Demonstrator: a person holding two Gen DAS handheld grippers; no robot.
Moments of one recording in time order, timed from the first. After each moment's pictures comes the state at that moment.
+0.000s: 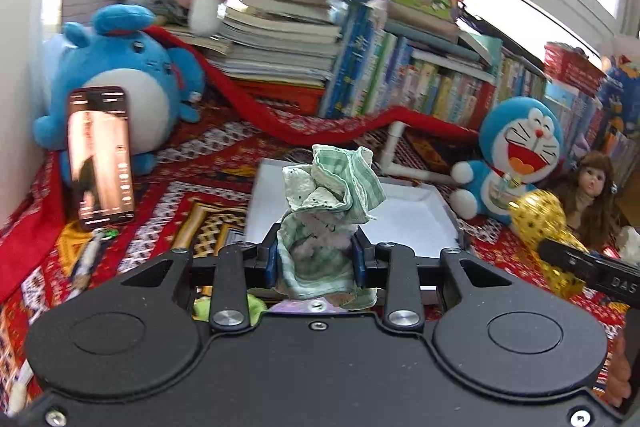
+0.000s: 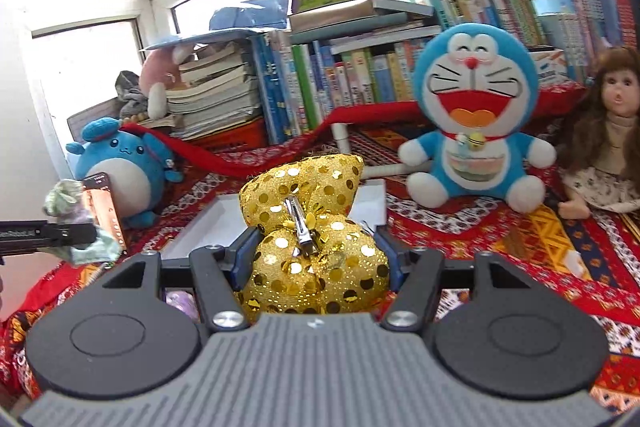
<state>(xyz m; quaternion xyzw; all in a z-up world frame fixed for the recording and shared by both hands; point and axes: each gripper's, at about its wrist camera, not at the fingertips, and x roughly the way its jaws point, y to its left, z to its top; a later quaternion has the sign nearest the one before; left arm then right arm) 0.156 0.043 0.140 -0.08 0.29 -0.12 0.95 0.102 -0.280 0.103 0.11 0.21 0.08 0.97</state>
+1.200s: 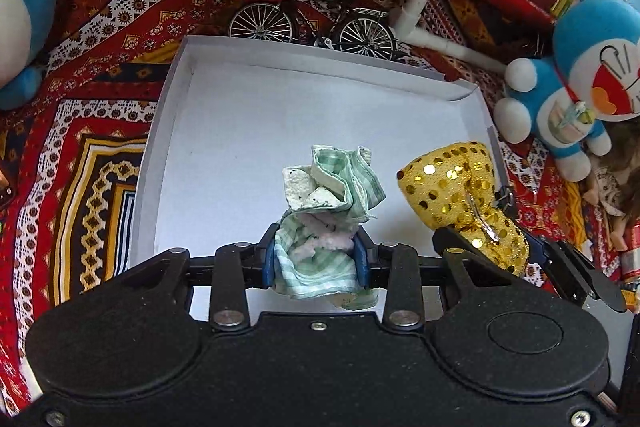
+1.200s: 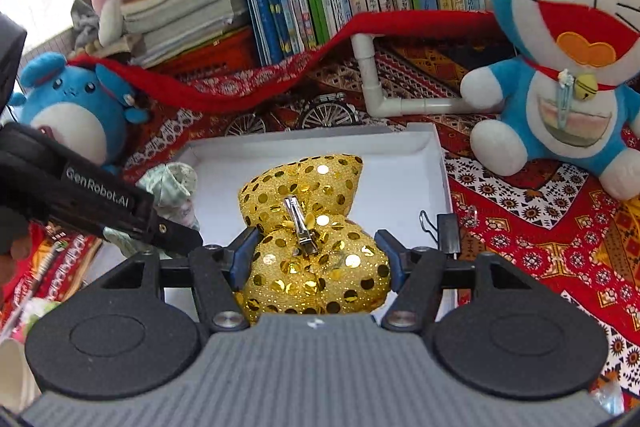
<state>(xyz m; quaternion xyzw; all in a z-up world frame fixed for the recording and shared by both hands) 0.361 -0.044 0.074 -0.05 0.56 -0.12 0.82 0.246 -0.238 0.043 0.09 0.34 0.09 0.93</state>
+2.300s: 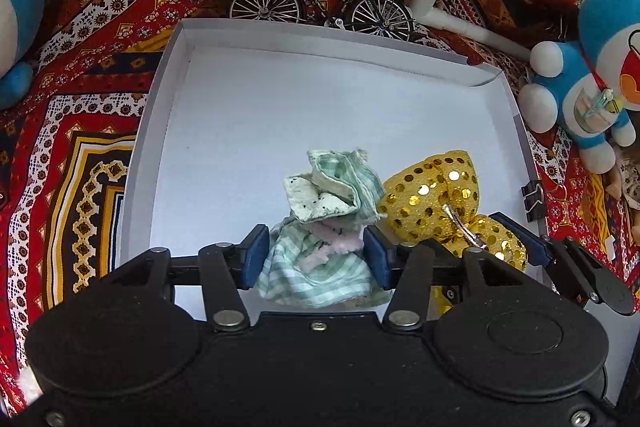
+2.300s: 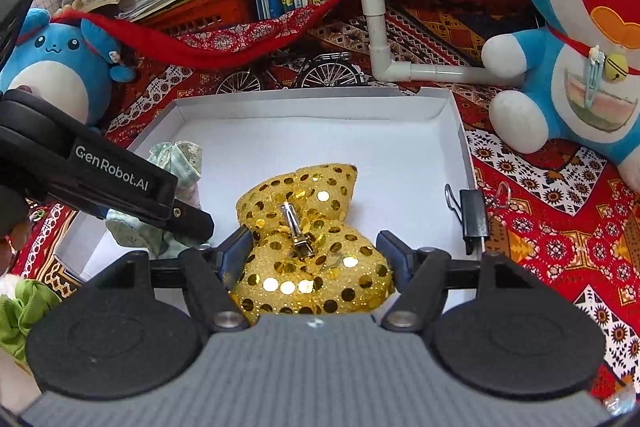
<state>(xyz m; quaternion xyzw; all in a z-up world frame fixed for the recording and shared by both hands) 0.372 -0.052 0.053 -0.03 0.57 -0.11 0.81 0.264 -0.226 0.027 0.07 0.38 0.09 0.92</state>
